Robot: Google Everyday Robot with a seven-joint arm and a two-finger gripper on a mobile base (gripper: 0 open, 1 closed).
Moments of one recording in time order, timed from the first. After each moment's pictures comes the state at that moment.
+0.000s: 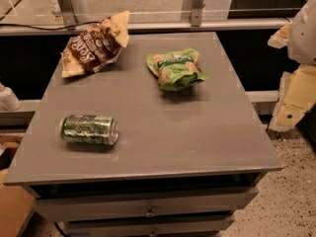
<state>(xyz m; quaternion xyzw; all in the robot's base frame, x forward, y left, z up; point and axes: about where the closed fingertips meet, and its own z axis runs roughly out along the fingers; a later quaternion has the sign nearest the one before) 0.438 -0.217 0.977 -0.60 0.78 -0.03 0.16</state>
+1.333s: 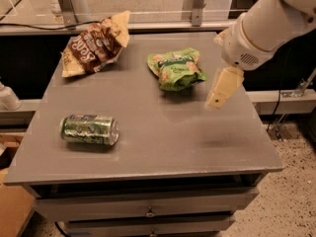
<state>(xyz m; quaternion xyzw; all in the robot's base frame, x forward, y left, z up) 0.540 -0.143 0.925 -0.61 0.74 -0.01 0.27</state>
